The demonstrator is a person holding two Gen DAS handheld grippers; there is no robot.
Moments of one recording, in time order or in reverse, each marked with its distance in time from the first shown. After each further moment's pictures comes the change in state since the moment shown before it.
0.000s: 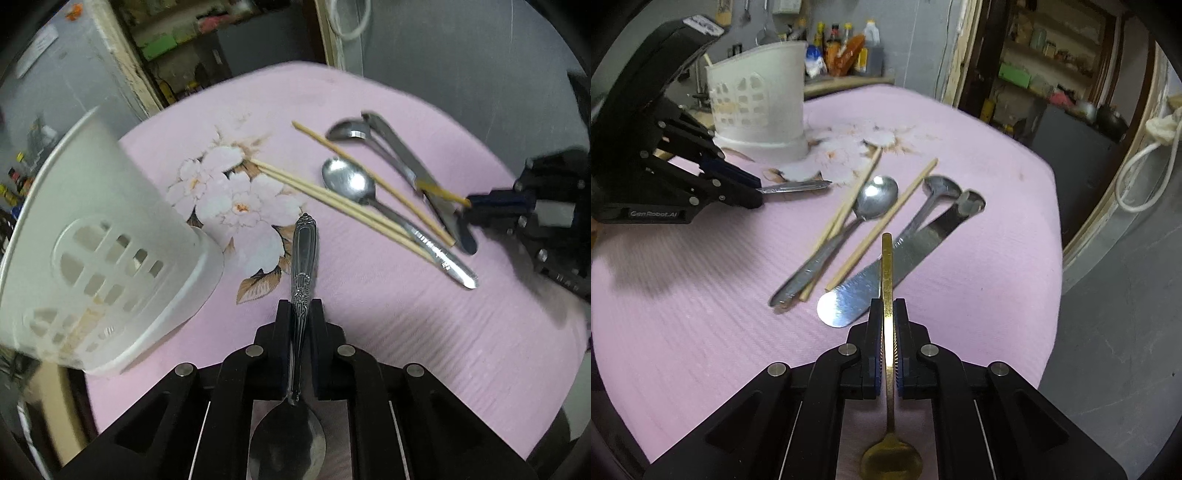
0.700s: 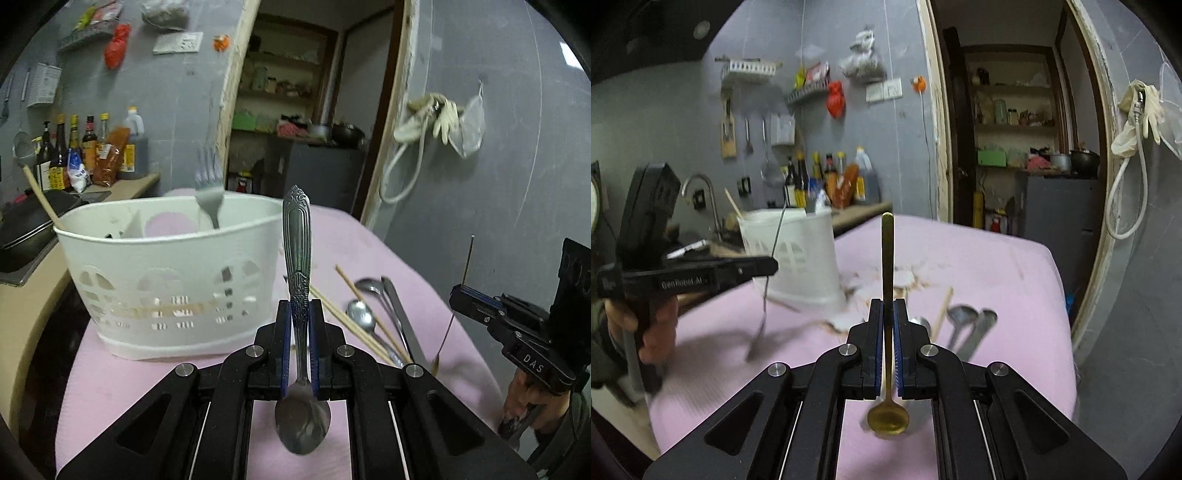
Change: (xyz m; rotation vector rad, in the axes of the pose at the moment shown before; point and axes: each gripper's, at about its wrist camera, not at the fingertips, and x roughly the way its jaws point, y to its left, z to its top) left arm -0.096 0.054 -0.040 -0.414 -0.547 -0.071; right arm -0.058 0.017 0.027 0.198 -0.493 0.071
